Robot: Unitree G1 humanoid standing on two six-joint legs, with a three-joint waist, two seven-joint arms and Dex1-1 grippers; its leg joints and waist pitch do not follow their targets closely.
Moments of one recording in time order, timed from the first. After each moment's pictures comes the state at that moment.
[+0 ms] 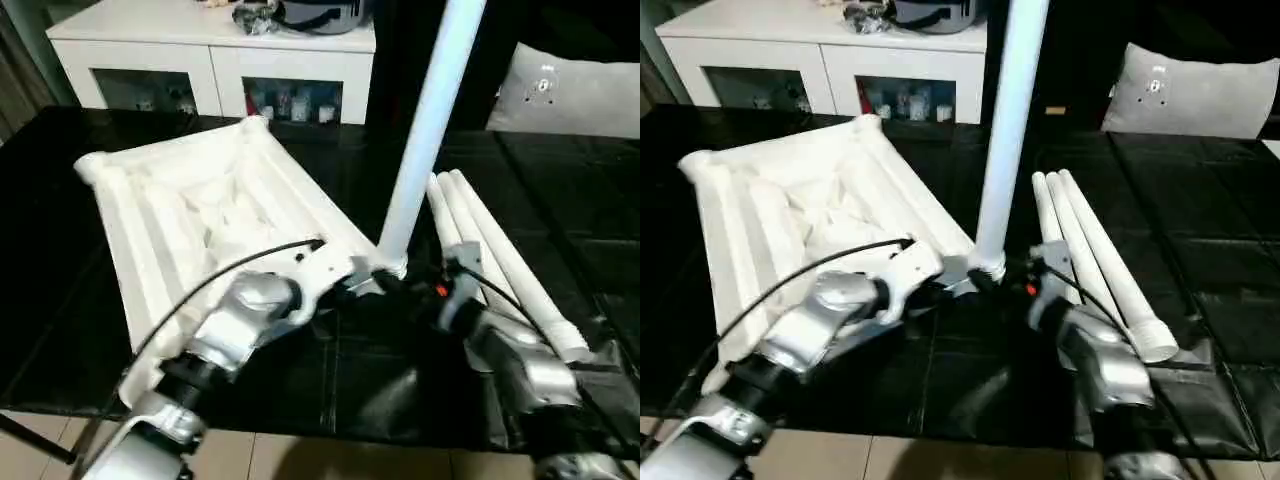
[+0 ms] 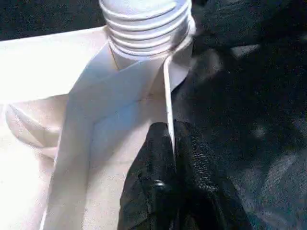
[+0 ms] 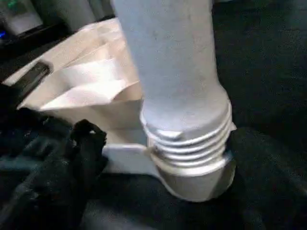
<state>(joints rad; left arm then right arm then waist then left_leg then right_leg) -0.54 0.23 -0.38 0.41 0.13 0.30 -0.83 -0.31 -0.29 -0.01 0.42 0.32 0.20 0.85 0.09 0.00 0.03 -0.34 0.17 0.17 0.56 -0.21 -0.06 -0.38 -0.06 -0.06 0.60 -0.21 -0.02</state>
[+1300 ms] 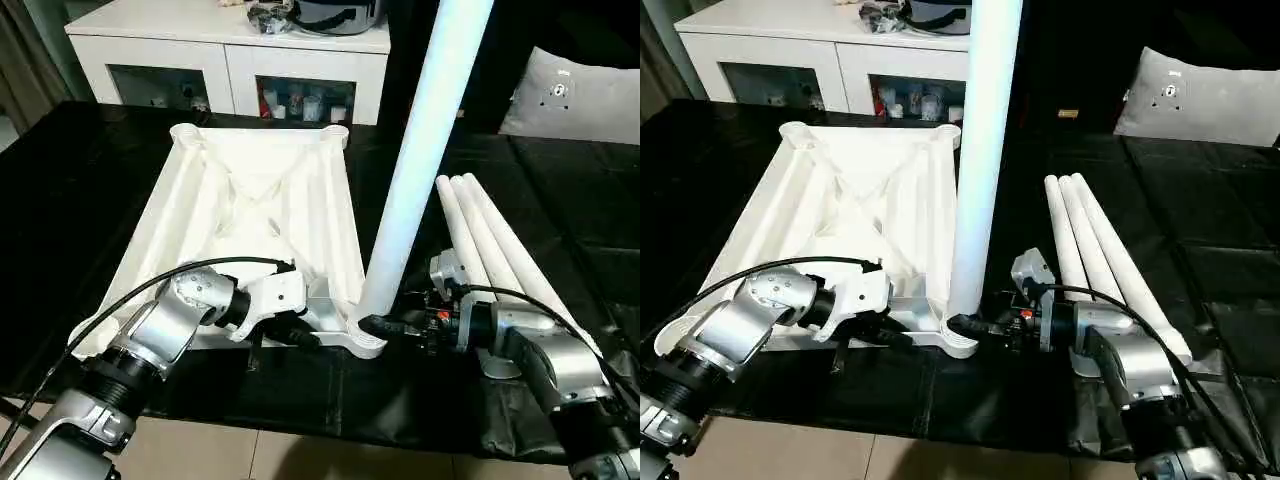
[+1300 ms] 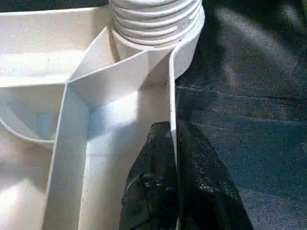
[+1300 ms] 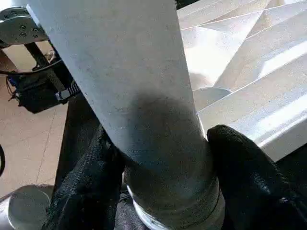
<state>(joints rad) -0.51 0.47 -0.43 0.34 0.06 0.16 -1.26 -0.31 -0.40 0.12 0.29 0.36 0.32 1.19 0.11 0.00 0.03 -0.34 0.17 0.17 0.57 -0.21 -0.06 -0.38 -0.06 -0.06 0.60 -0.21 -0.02</state>
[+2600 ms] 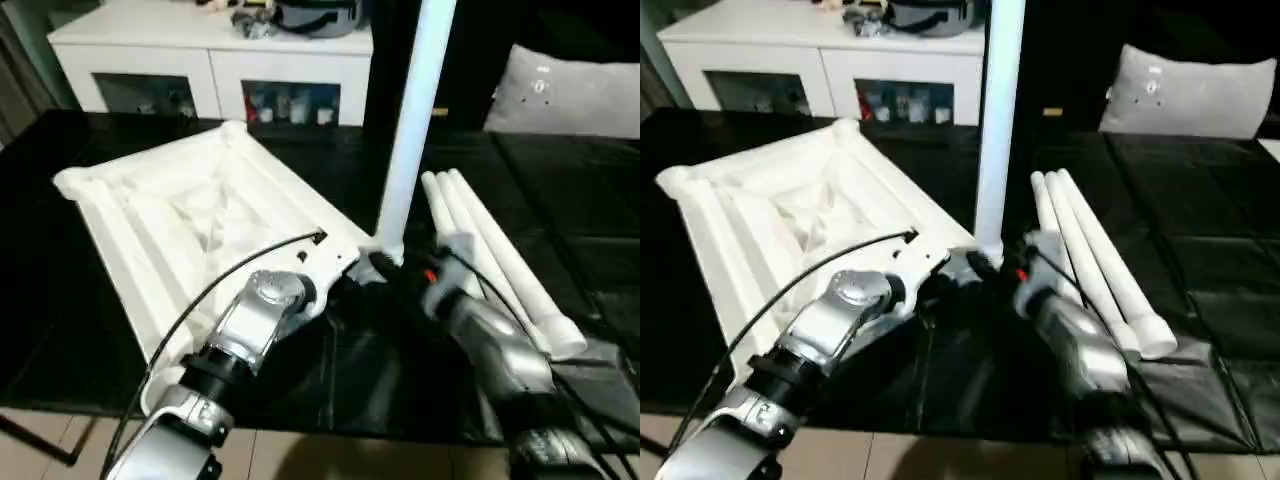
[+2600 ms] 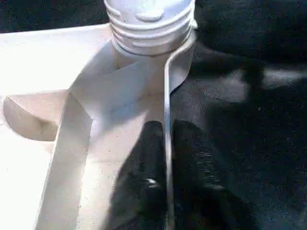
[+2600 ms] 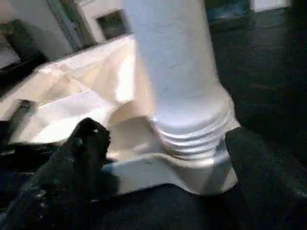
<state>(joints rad) -0.57 0.08 -0.29 0.47 0.12 0.41 -0.60 -0.35 -0.16 -0.09 0.47 0.35 0.16 0.69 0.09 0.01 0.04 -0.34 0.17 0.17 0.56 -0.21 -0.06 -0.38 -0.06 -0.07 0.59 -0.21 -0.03</state>
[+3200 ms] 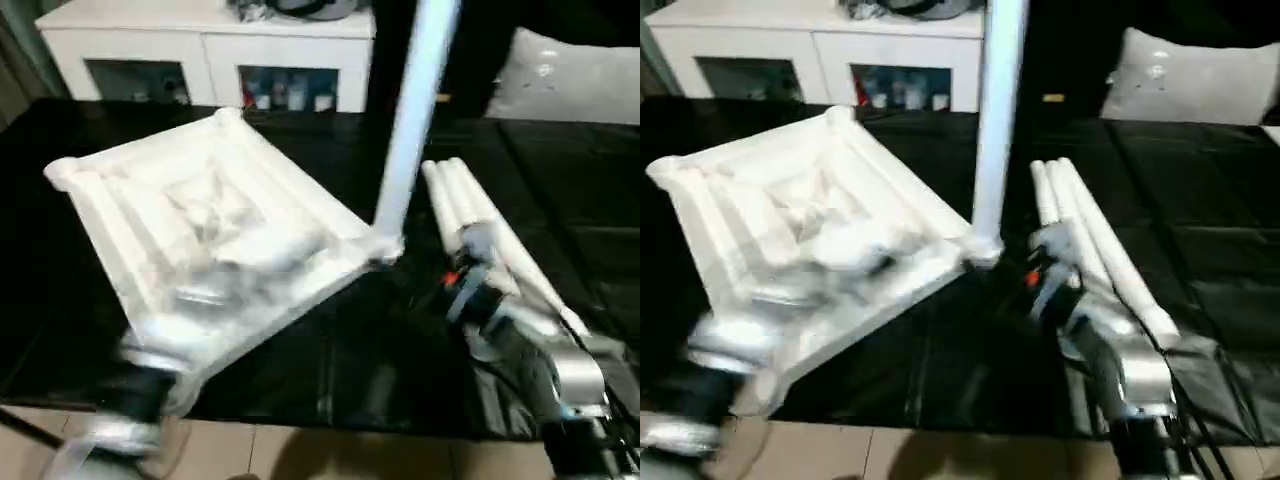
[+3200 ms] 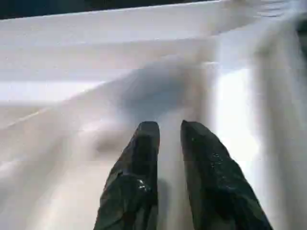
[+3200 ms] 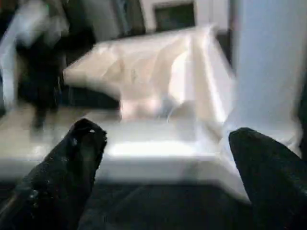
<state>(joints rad) -0.46 0.37 -0.10 0.21 0.07 0.46 -0.65 -0.25 -0.30 0.05 0.10 0.34 0.35 0.77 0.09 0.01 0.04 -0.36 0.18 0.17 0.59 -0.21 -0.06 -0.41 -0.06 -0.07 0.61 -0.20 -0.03</state>
